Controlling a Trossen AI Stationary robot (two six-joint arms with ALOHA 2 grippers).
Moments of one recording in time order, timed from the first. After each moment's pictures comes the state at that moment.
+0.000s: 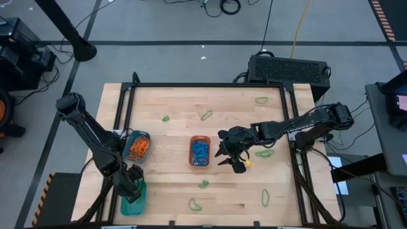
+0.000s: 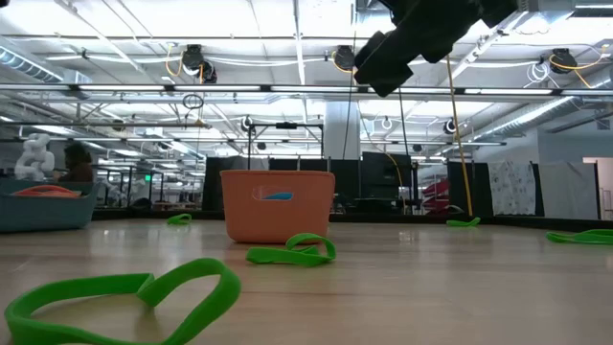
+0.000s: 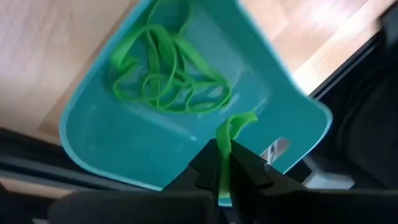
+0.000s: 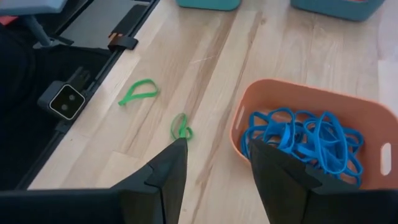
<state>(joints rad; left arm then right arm) -0.93 1.19 0.66 -0.58 0.25 -1.75 0.14 1.48 0.98 -0.16 -0.26 -0.02</state>
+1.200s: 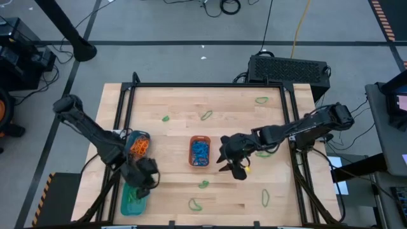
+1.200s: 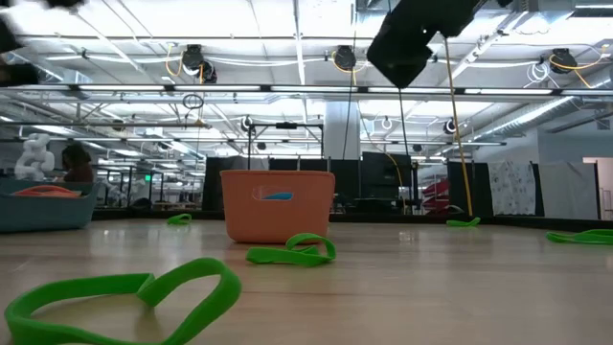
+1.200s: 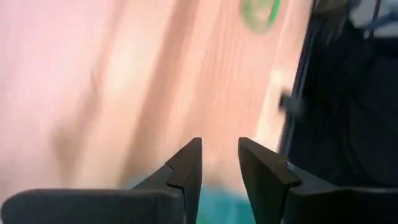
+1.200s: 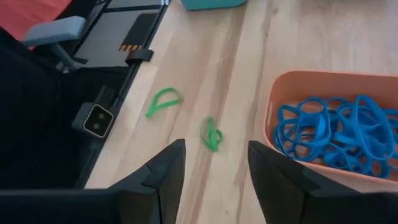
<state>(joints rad) -0.76 1.19 0.76 -0.54 -0.03 -1.14 0.21 1.48 1.01 -0.20 -0.24 0.20</state>
